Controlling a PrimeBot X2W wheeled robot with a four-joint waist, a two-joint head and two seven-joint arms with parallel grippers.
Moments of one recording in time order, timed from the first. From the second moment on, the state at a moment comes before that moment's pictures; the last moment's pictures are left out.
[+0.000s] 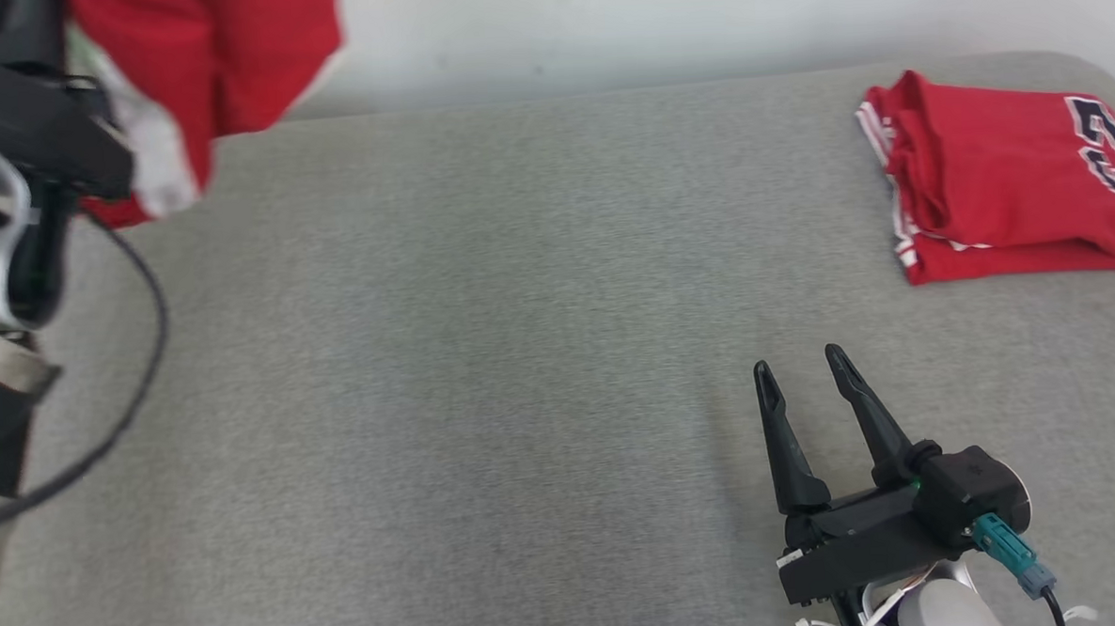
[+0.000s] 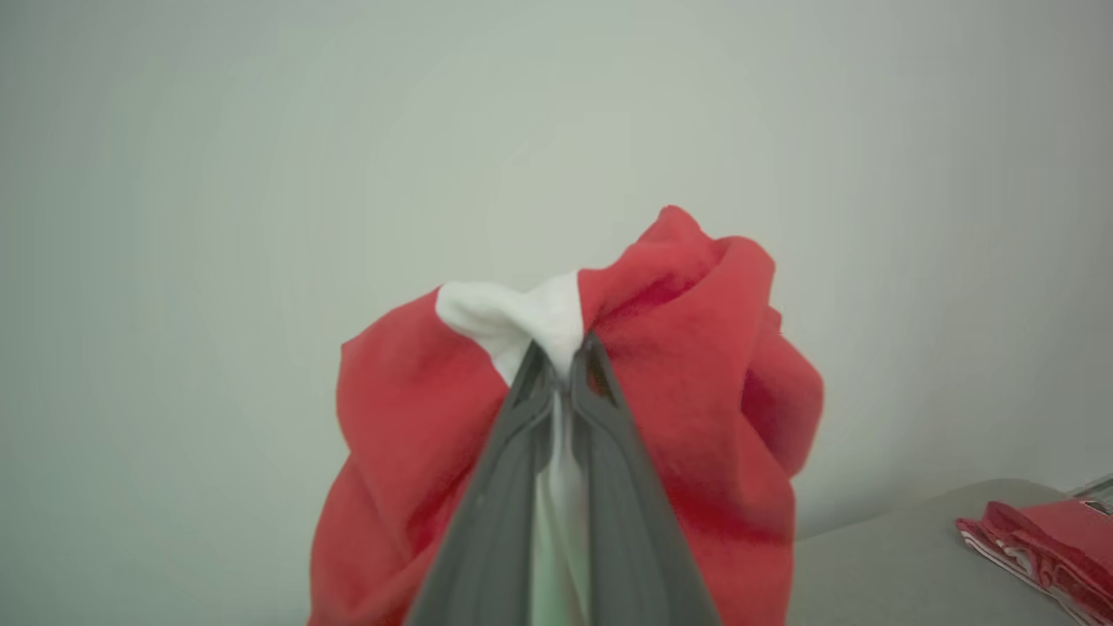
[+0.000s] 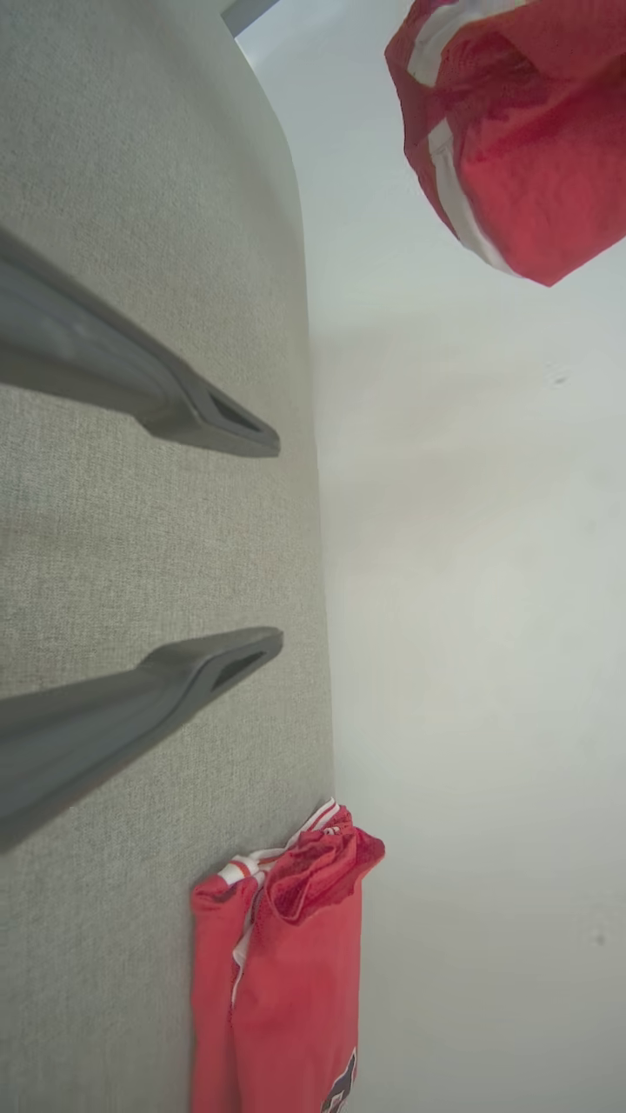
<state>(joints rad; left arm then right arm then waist) -1.07 0.49 -0.40 0.55 -0.69 -0.12 -0.07 -0.18 -0.05 0.13 0.18 0.14 0.13 -0.26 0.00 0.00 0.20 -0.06</state>
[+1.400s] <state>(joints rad) -0.47 0.22 -0.72 0.38 -0.70 -0.01 -0.18 -0.17 -0.05 0.08 0.18 0.18 0.13 -0.26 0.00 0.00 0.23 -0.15</state>
